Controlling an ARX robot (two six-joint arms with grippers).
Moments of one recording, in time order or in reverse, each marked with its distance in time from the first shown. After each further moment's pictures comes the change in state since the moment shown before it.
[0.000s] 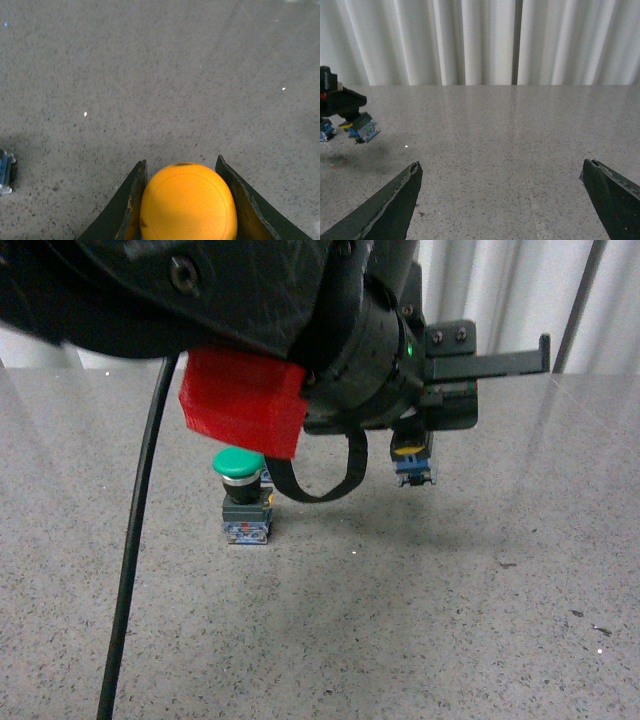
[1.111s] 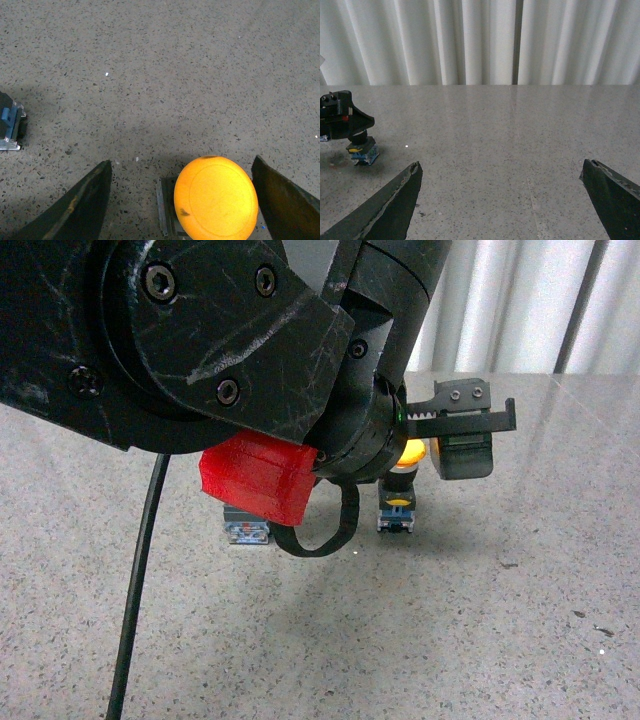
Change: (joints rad) left arm -0.014 0.051 -0.015 -0.027 -0.060 -0.084; right arm 0.000 0.000 0.000 0.000 0.000 0.000
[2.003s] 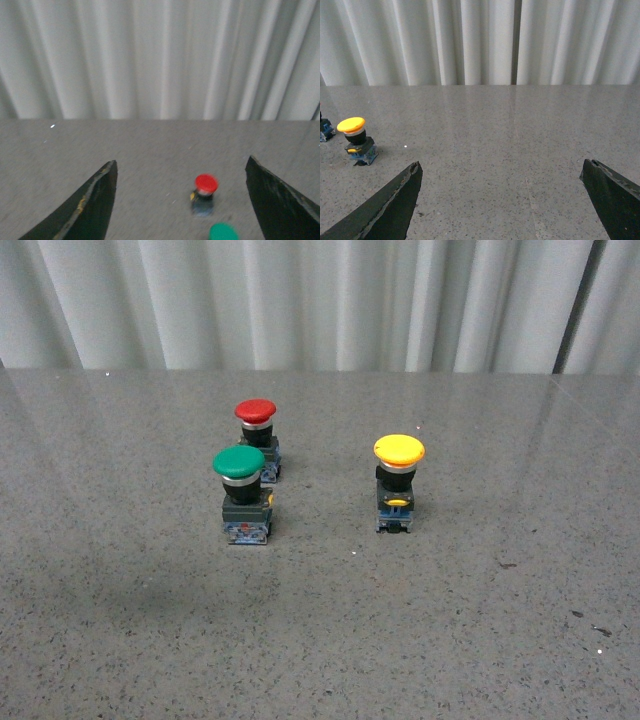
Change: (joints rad) left arm 0.218 -0.961 -0.555 0.153 -0.128 0.398; right arm 0.000 0.000 0.000 0.000 0.000 0.000
